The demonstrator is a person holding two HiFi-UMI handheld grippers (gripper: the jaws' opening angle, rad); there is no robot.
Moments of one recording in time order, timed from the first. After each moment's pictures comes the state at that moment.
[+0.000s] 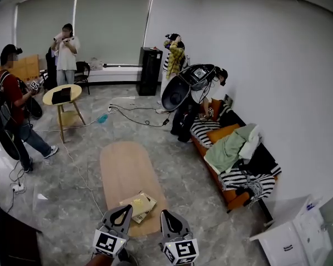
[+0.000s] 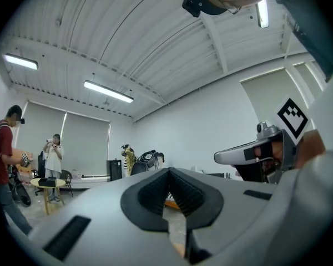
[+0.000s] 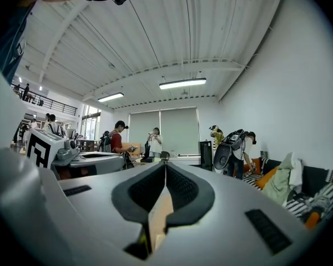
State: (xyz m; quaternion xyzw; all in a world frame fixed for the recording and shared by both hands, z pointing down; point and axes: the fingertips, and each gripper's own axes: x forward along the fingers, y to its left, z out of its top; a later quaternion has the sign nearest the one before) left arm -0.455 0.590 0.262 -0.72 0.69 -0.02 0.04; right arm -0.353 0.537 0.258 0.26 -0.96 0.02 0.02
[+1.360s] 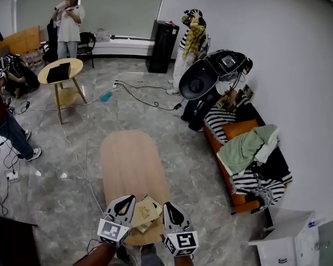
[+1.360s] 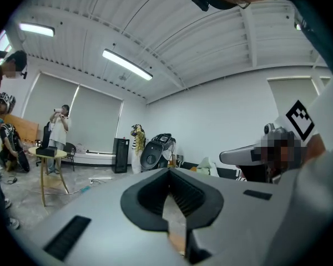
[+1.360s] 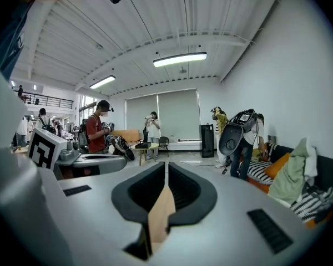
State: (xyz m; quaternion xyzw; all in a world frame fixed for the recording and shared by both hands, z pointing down) left arm -0.627 0.432 0.384 -0.70 0.71 0.00 -0.07; right arm -0.518 0.379 0.367 0.25 -0.96 0.06 0.10
